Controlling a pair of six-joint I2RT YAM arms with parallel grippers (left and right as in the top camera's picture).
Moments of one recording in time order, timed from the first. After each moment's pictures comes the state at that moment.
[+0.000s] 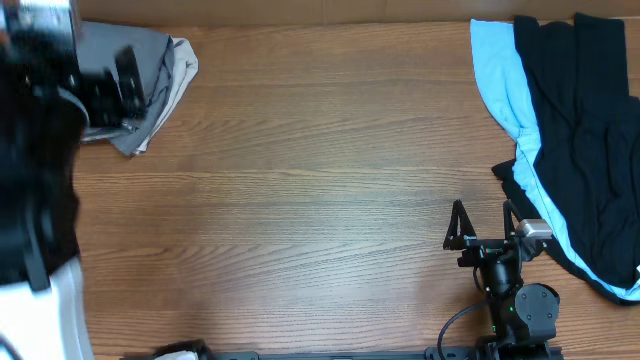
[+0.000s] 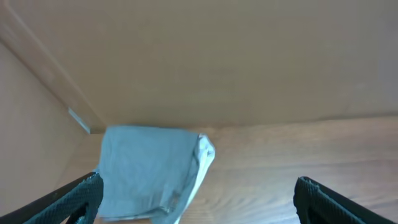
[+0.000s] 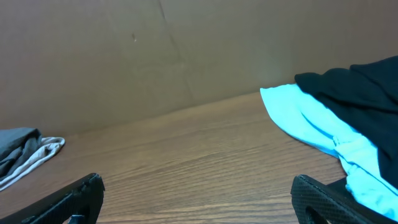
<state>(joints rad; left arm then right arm) 0.15 1.22 1.76 -0.88 0.06 0.13 0.08 0.01 0.02 -0.03 0.00 0.28</state>
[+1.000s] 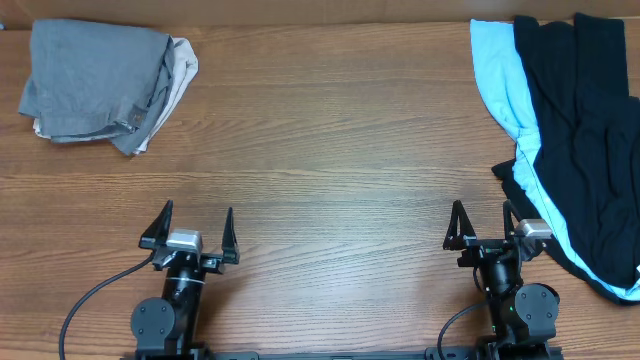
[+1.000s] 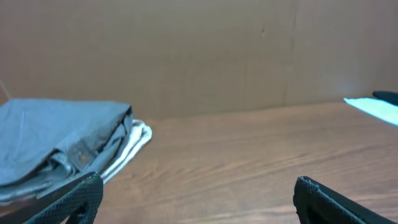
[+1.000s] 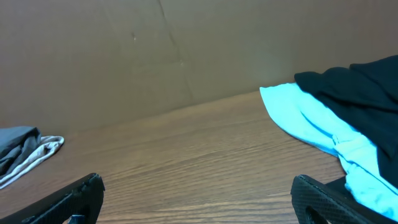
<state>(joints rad) 0.01 0.02 0.01 0.04 0.13 0.02 0.08 0.01 0.02 -0.03 0.00 0.28</state>
